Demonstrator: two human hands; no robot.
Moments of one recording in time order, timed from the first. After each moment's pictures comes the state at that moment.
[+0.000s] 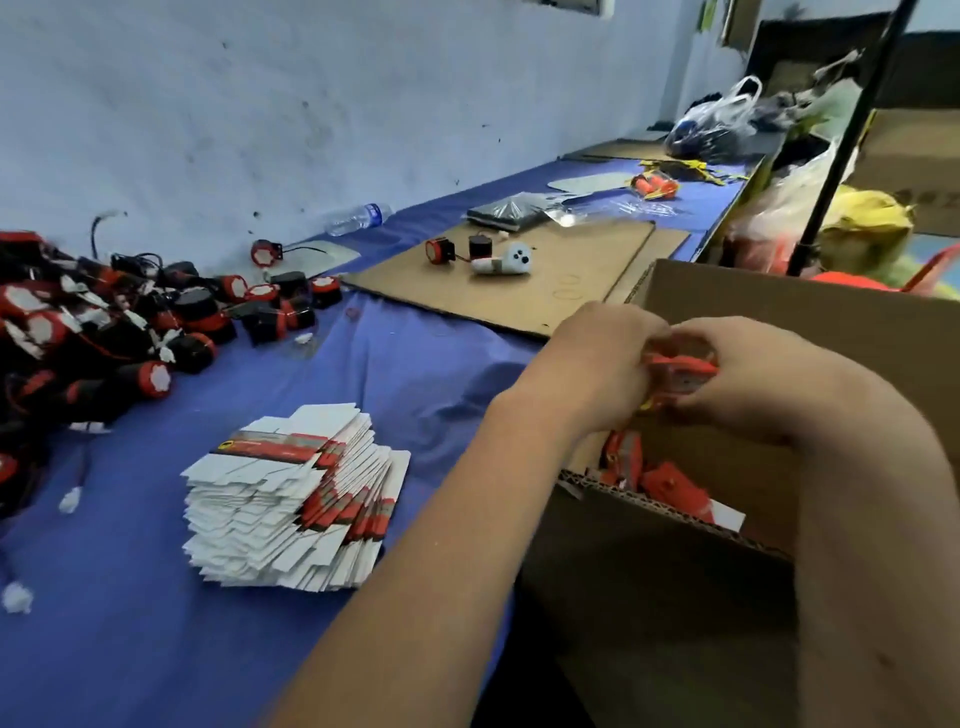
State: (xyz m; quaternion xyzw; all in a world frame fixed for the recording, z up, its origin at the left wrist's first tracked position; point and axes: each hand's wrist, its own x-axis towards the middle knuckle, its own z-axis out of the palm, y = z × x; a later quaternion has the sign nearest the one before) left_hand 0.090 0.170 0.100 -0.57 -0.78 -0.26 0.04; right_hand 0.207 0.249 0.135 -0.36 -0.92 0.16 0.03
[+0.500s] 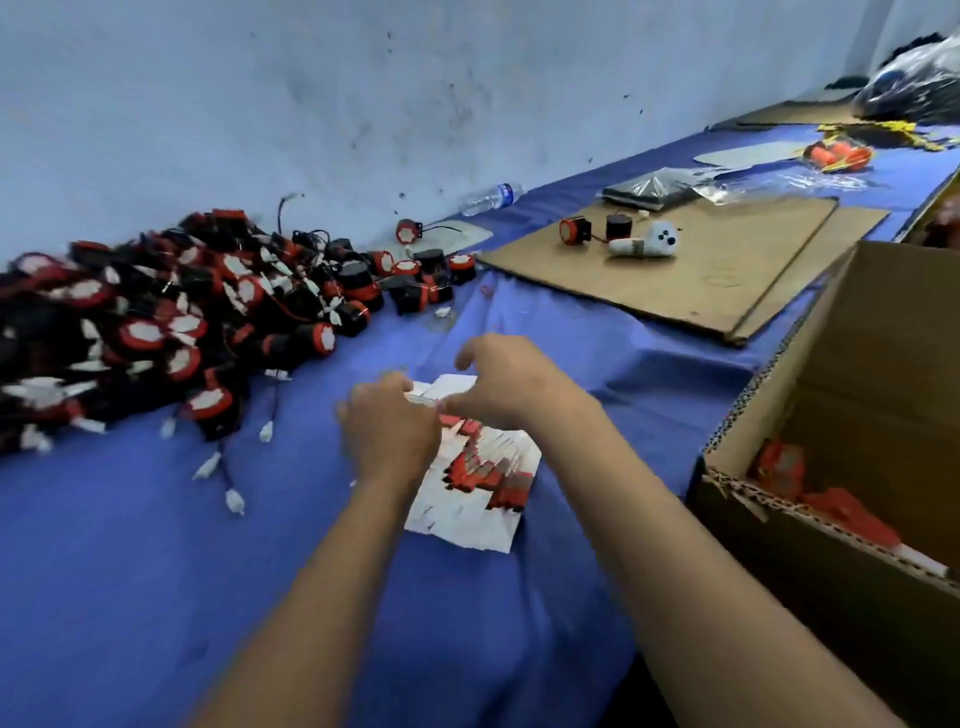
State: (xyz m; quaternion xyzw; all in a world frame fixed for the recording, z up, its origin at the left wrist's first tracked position) left_hand -0.028 -0.053 -0.008 0.01 -0.95 -0.30 0.09; right_hand 0.018 0.079 0.057 -0.03 -0.97 0.23 0.01
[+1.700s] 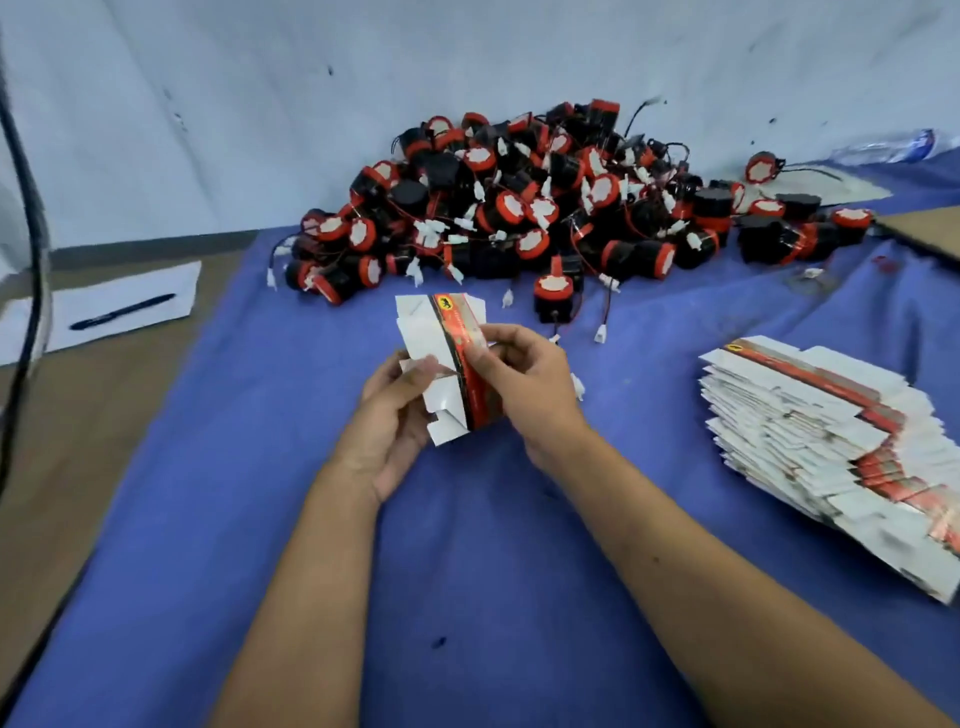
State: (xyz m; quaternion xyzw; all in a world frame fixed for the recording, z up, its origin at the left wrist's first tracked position) left_hand 0.053 -0.378 -0.046 0.08 -0.56 -0.82 0.09; right_hand -0.001 -0.237 -0.039 0.11 -0.64 0.76 -0.06
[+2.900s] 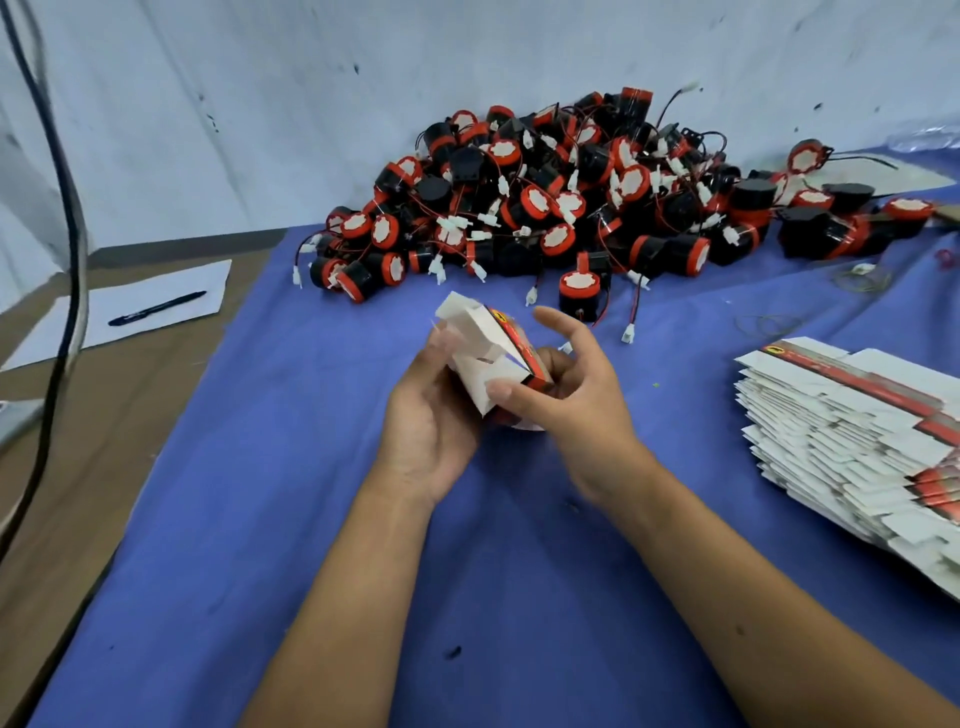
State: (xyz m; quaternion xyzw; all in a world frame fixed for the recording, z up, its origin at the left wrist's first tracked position) left_hand 0.050 -0.347 -0.034 0.03 -0.47 -0.88 0.08; right_hand 0.014 -0.210 -0.045 0.20 -0.56 0.80 -0.09
